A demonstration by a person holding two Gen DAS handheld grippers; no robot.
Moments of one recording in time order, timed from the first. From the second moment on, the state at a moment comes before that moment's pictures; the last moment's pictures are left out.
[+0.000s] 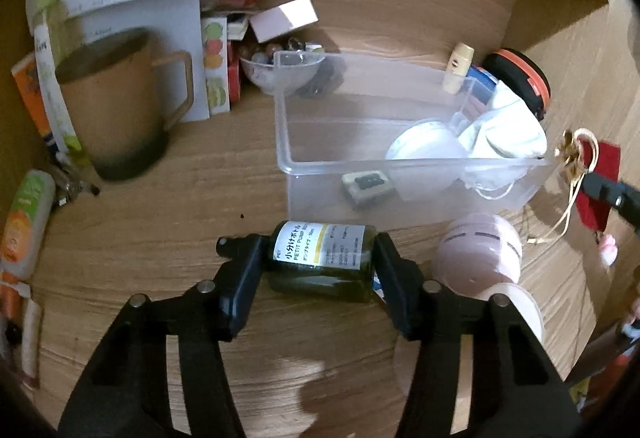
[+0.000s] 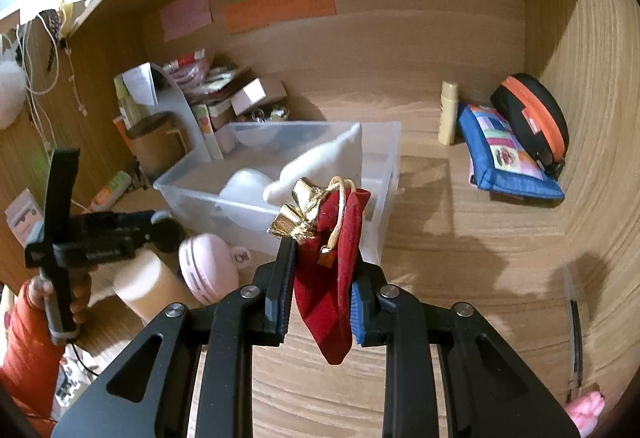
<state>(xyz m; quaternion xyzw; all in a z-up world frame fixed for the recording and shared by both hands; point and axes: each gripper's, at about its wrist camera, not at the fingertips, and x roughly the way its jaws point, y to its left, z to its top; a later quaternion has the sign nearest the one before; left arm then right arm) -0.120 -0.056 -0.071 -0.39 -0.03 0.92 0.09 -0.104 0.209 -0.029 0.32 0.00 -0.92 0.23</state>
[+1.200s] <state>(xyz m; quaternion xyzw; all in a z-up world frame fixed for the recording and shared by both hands) -0.093 -0.033 0.040 -0.29 -0.01 0.95 0.13 -0.144 0.178 0.019 0.27 0.00 -0.93 0.25</state>
